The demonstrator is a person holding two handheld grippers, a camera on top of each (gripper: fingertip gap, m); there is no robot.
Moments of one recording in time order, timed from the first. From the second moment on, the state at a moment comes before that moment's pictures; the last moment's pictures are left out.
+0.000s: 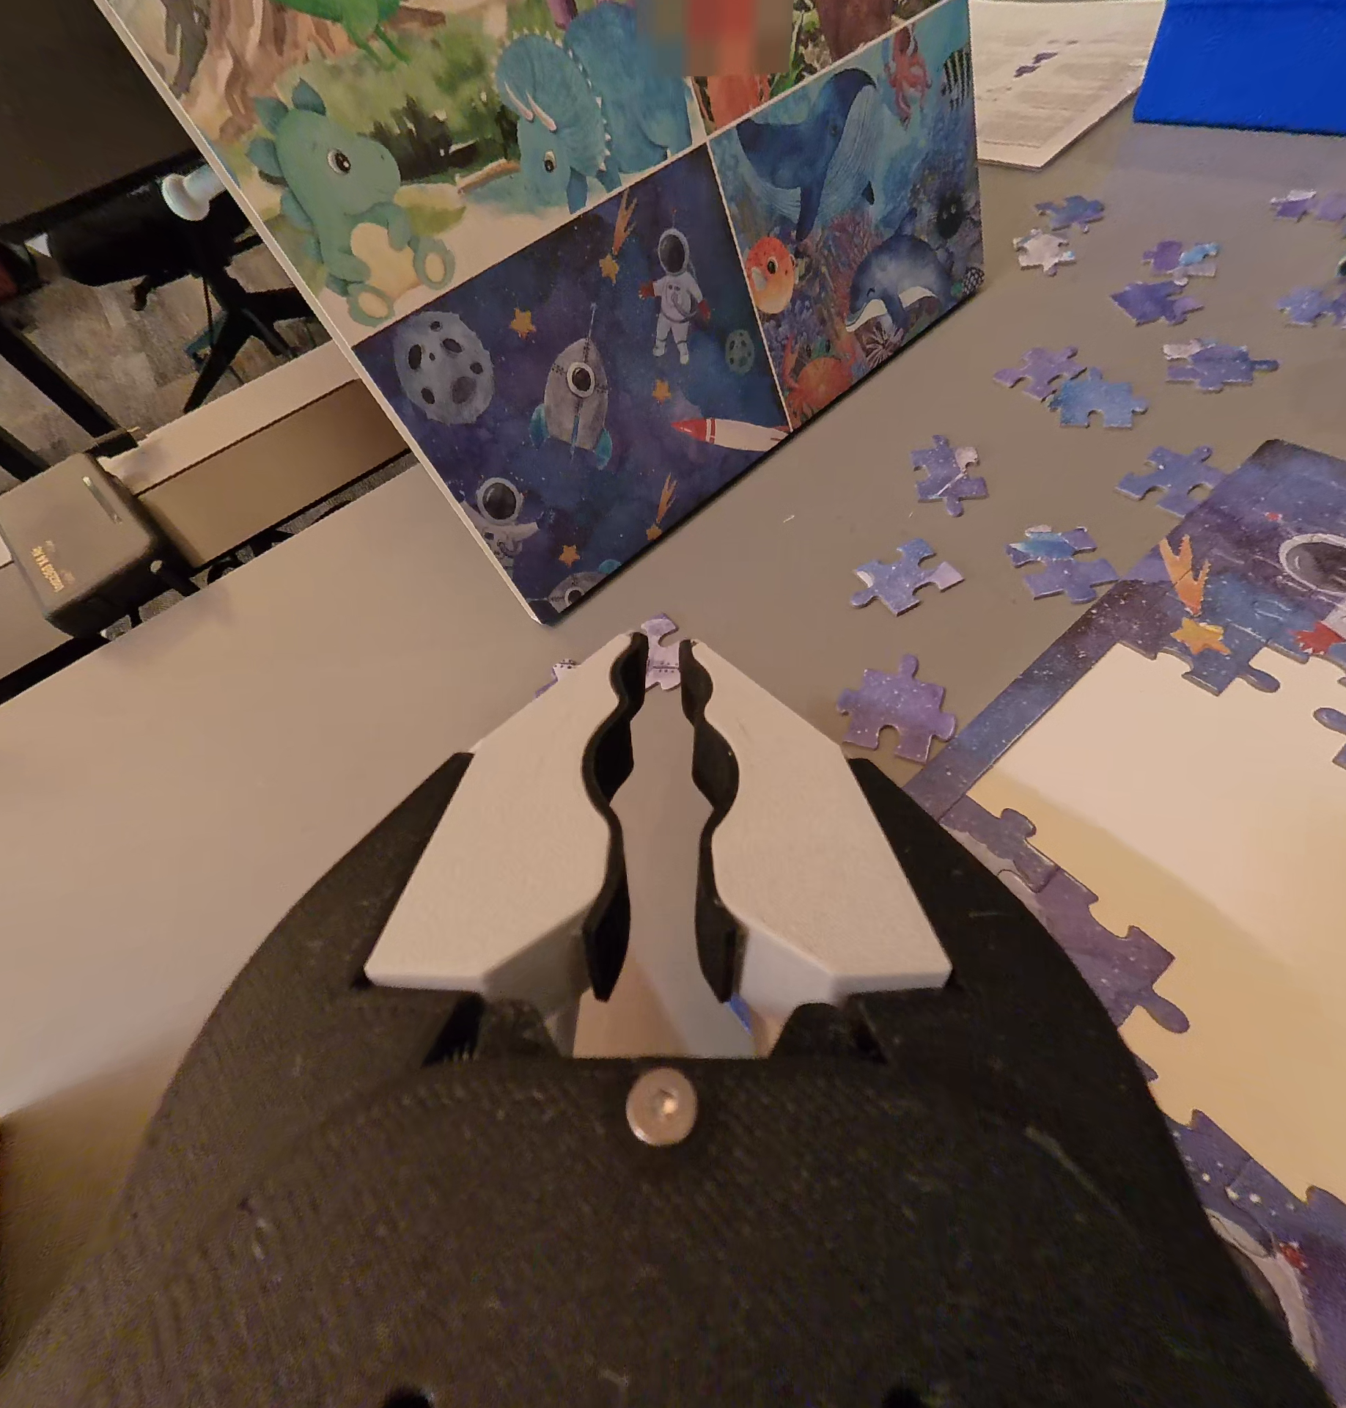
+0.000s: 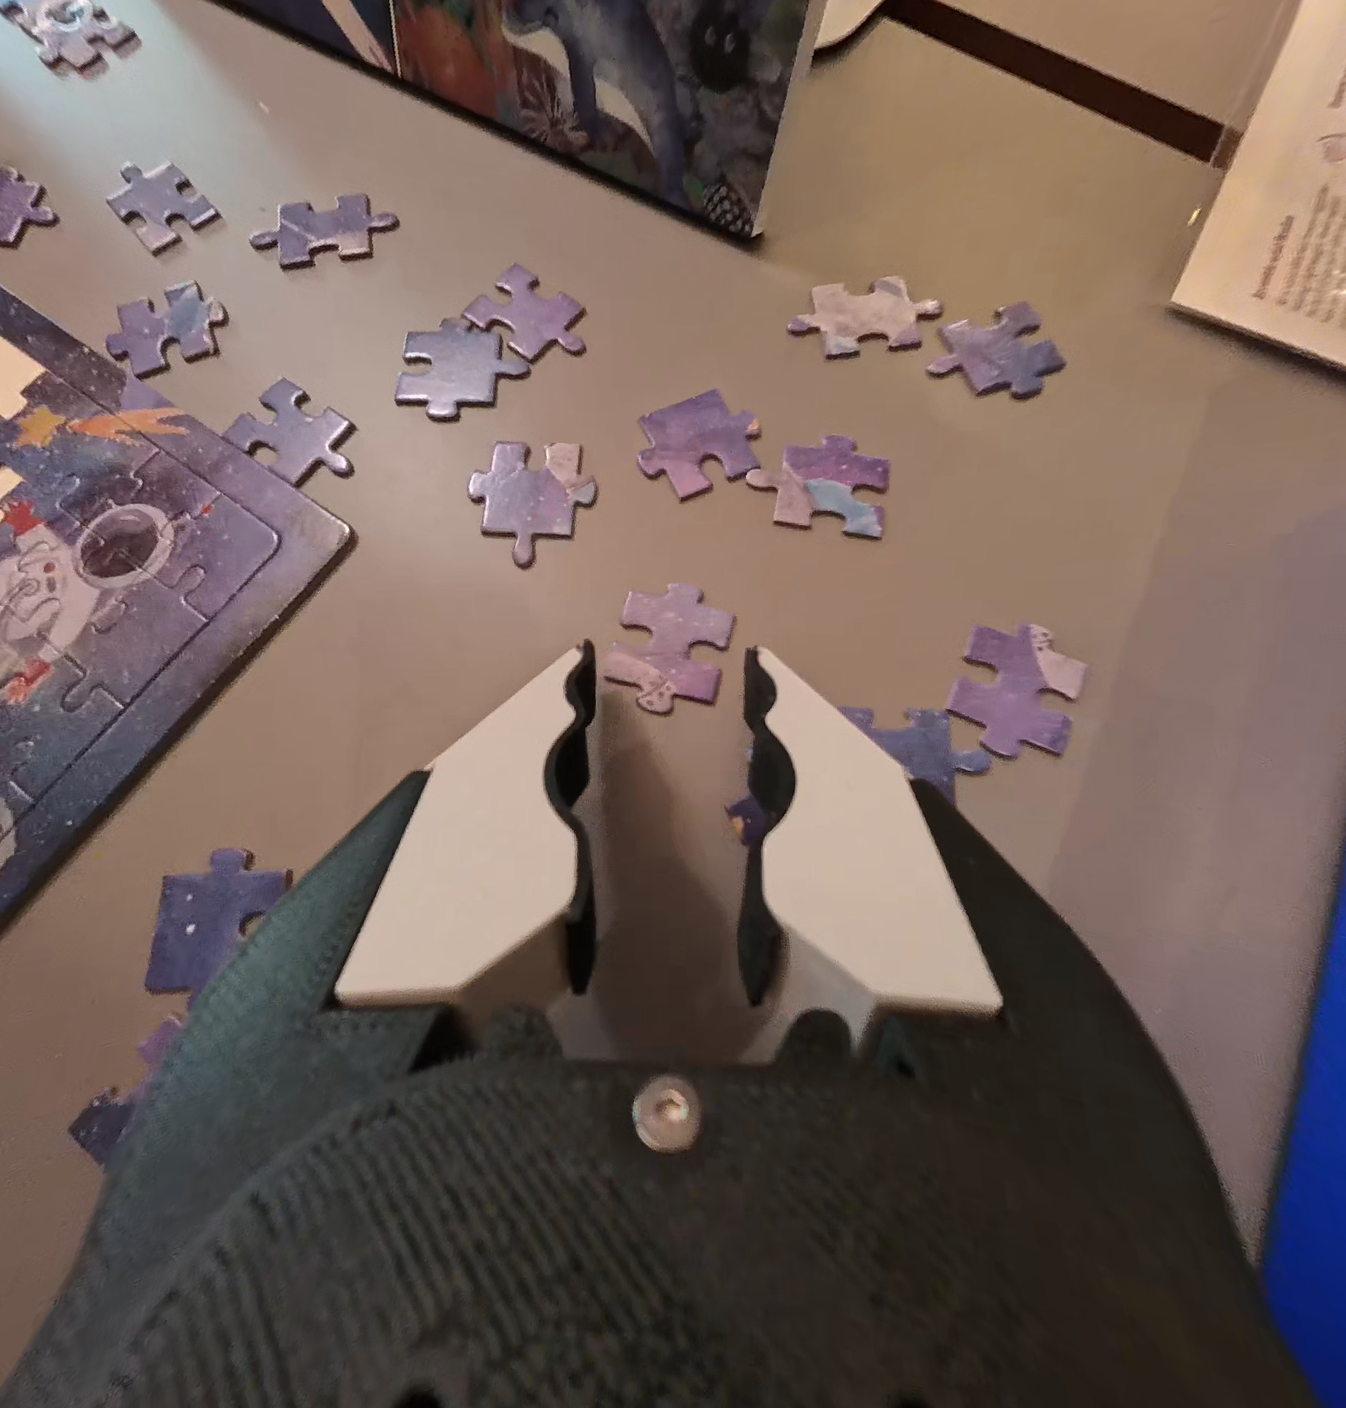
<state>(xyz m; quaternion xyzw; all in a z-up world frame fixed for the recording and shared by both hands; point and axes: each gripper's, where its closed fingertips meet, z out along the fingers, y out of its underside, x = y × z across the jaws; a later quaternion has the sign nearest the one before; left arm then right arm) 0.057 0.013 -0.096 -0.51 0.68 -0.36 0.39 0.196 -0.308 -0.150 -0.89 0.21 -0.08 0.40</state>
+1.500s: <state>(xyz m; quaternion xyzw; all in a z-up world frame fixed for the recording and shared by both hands) 0.058 0.015 -0.101 -0.51 0.68 -0.36 0.38 0.186 -0.294 -0.137 -0.89 0.16 -0.10 0.43</state>
